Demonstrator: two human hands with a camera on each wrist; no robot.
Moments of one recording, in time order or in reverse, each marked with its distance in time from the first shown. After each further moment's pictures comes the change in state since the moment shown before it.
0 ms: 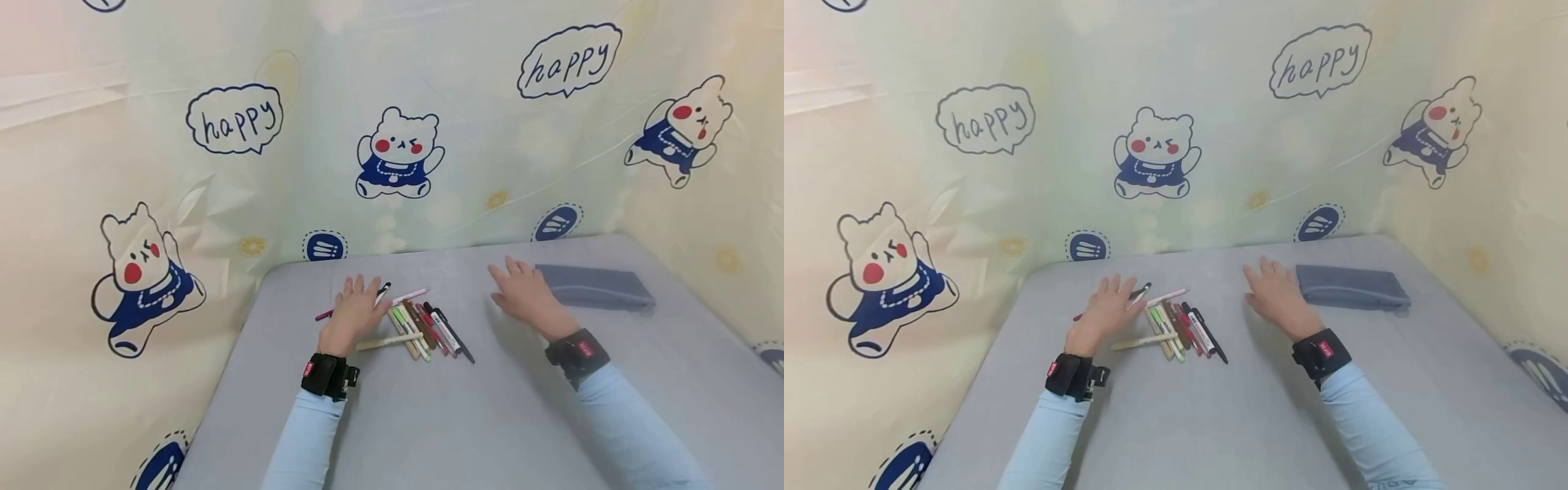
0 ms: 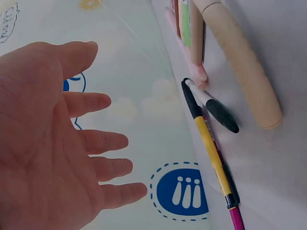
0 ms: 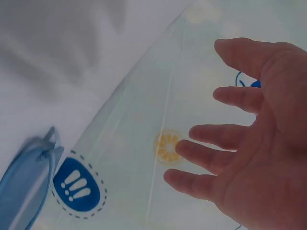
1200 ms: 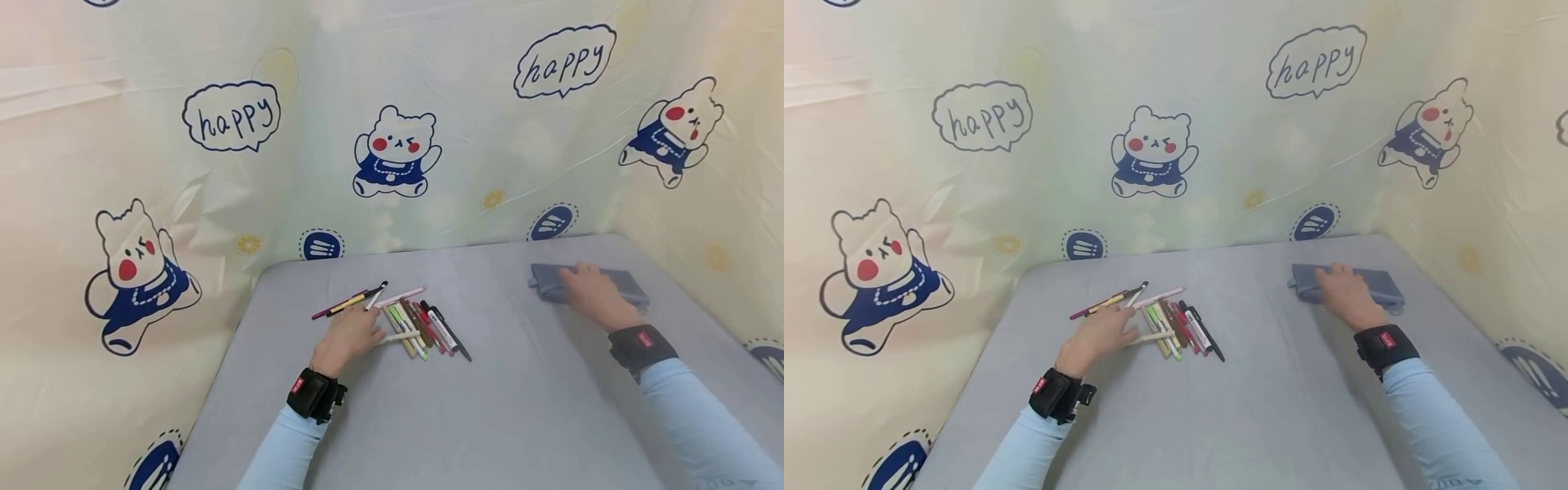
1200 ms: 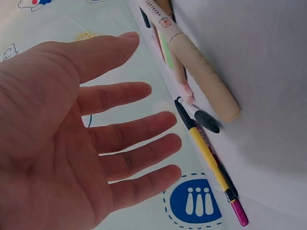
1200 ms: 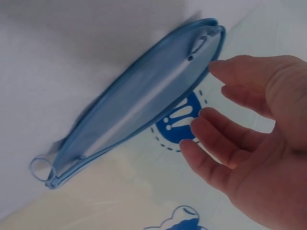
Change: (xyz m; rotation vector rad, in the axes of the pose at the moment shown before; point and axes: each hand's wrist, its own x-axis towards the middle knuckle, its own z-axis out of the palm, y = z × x) left_hand -0.029 0.001 0.016 0.209 -0.036 0.119; right_hand -0.042 0.123 0.010 -0.012 0.045 -0.005
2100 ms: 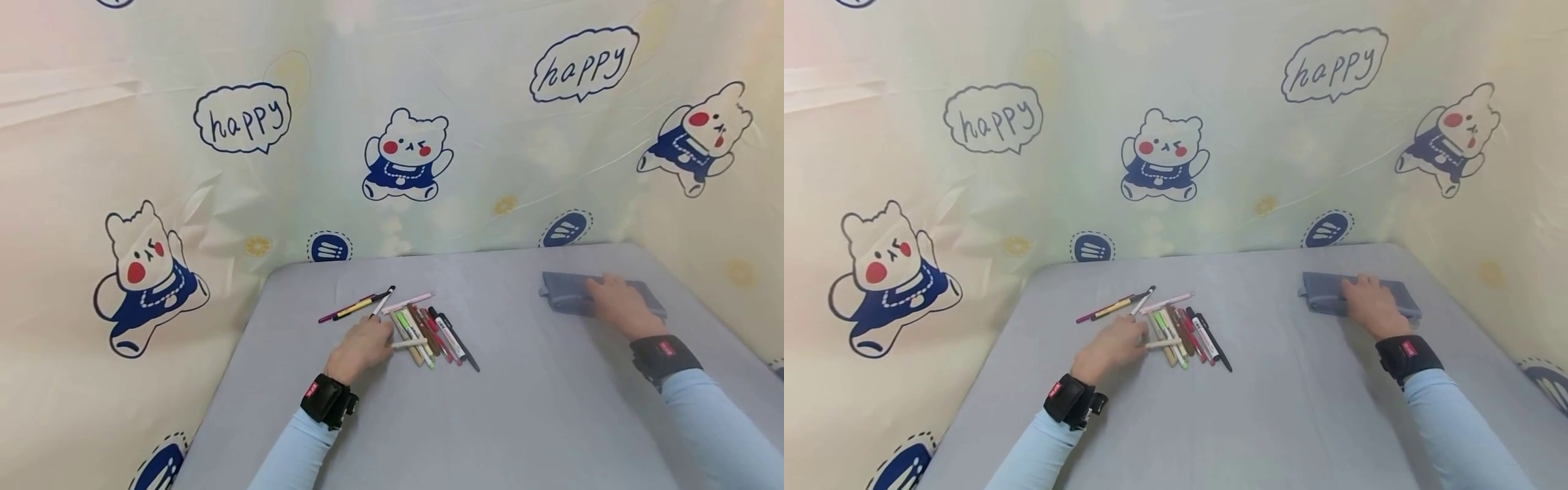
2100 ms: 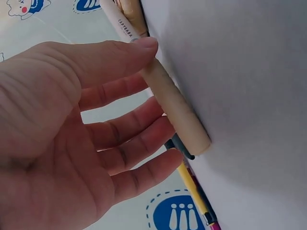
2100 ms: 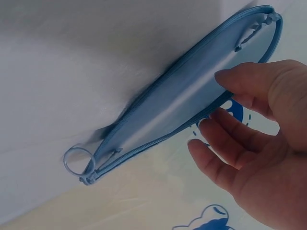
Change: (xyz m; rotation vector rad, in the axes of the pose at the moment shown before) left_hand 0.010 0.001 0.021 -0.060 -0.072 0.030; right_hand 0.002 0.033 0.015 -0.008 -0.042 0.036
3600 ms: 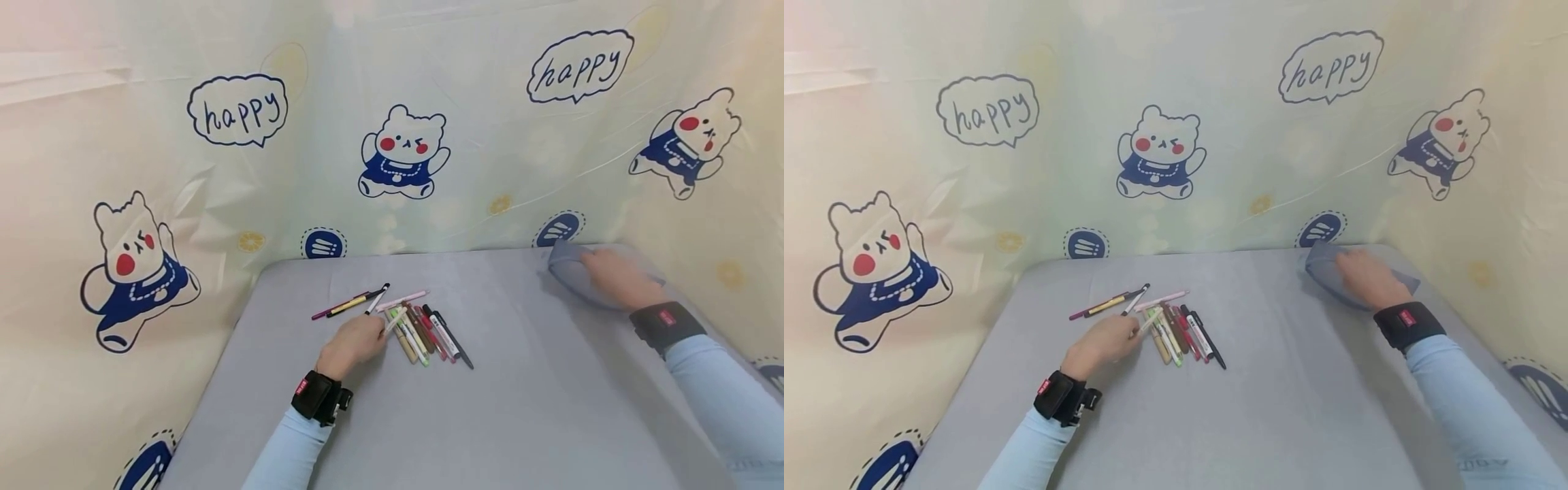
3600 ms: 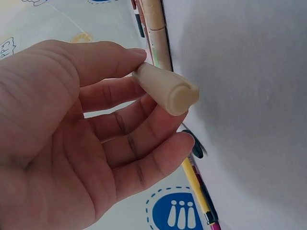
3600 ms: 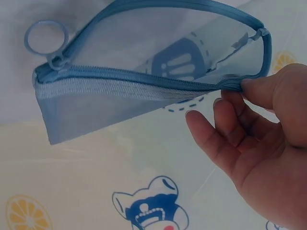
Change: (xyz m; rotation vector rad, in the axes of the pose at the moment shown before) left_hand -0.002 -0.001 -0.008 -0.166 -0.018 -0.032; right_hand 0.028 0.001 -0.051 -0.120 0.039 -0.133
